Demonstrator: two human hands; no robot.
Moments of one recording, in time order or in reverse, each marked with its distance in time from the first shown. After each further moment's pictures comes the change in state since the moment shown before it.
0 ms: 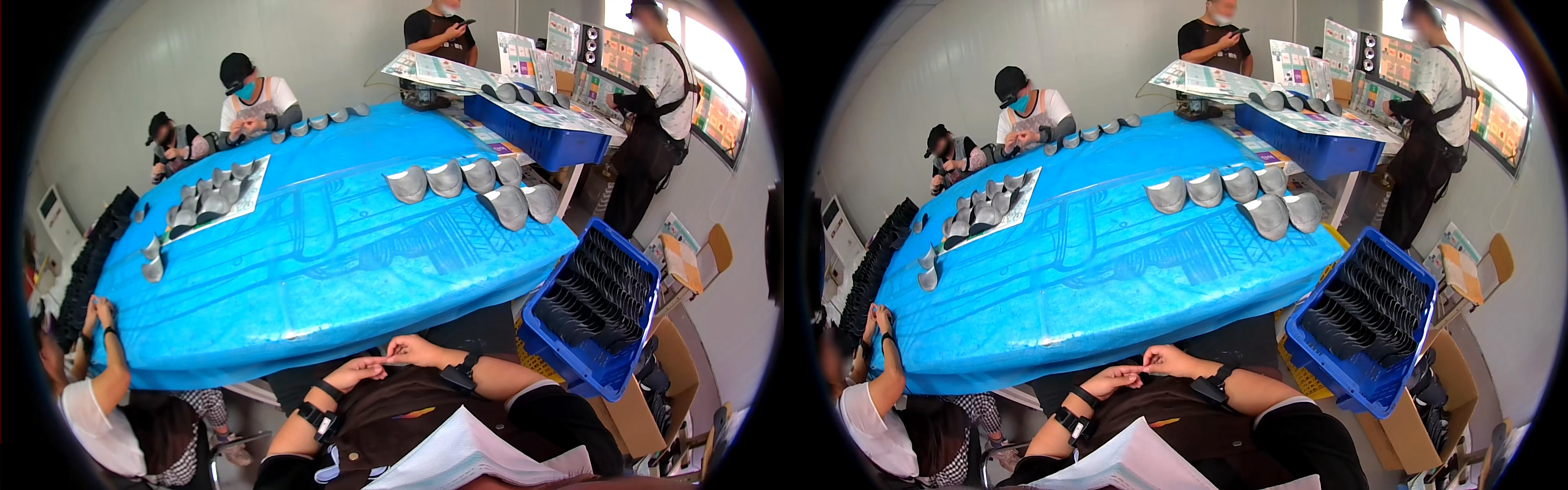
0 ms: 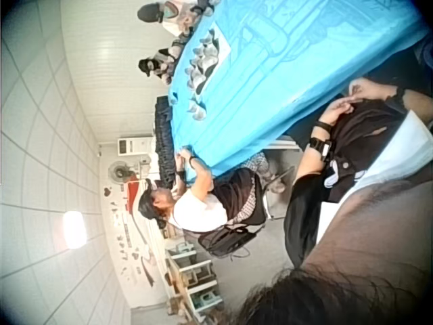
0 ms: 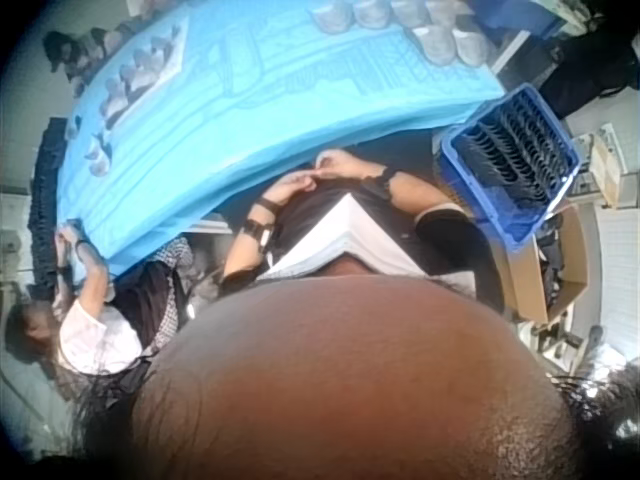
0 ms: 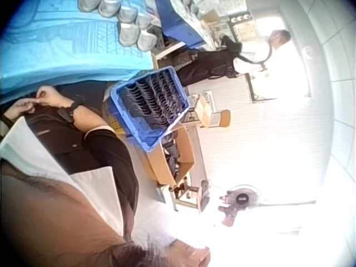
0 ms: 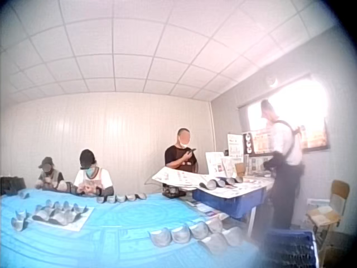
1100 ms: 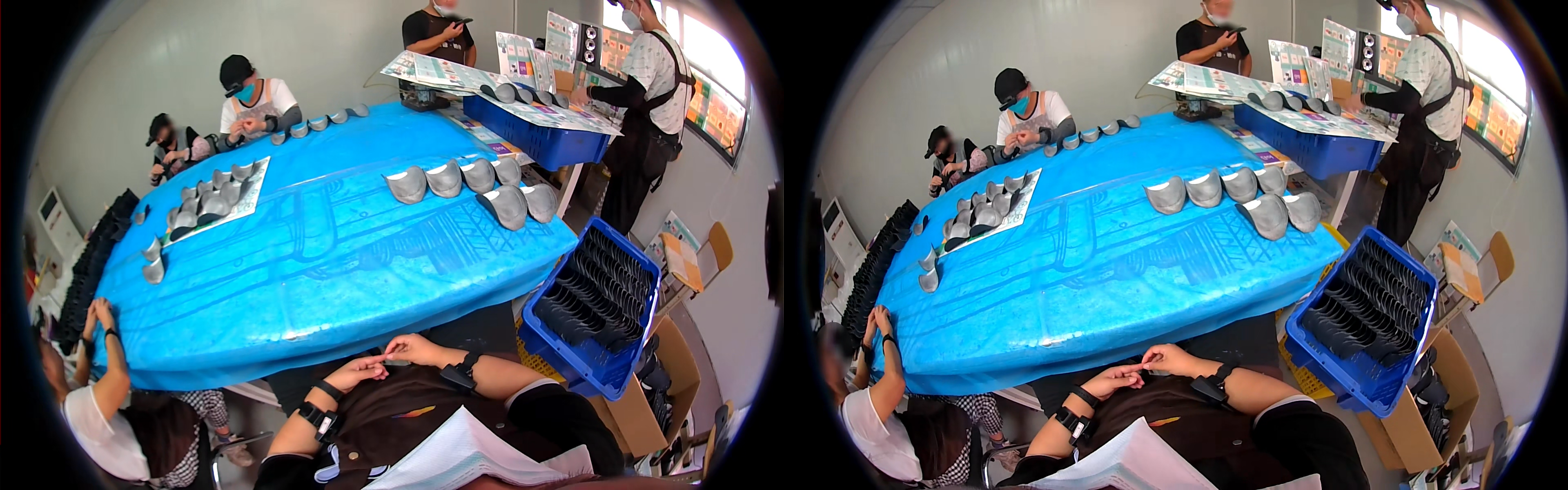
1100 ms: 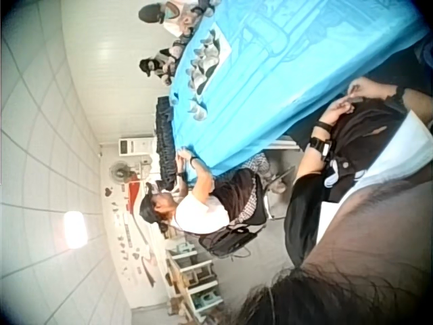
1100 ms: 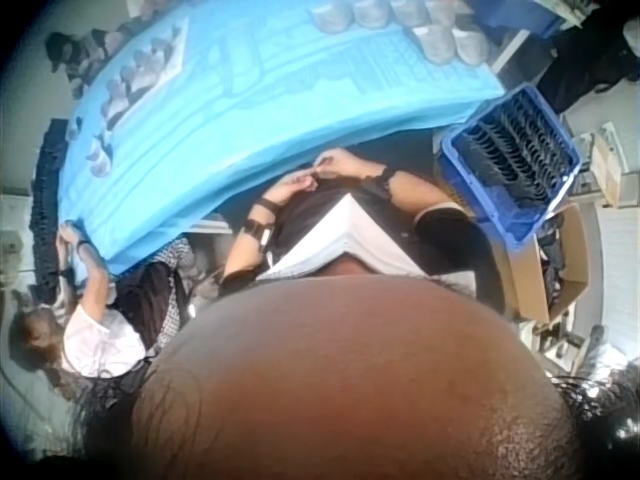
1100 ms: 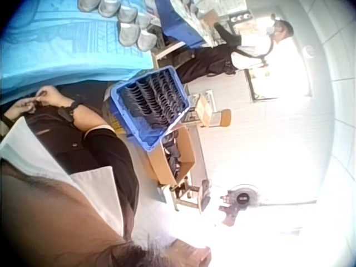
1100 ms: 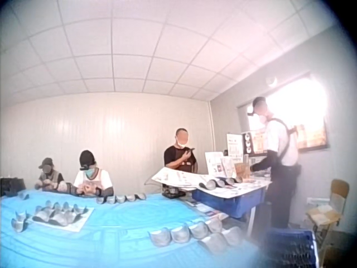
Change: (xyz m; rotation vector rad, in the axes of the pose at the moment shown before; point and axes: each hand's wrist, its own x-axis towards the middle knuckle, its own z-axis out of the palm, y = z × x) left_hand -0.001 0.001 0.001 0.006 -0.017 0.042; right_hand 0.000 -0.005 0.000 -0.016 0.062 0.043
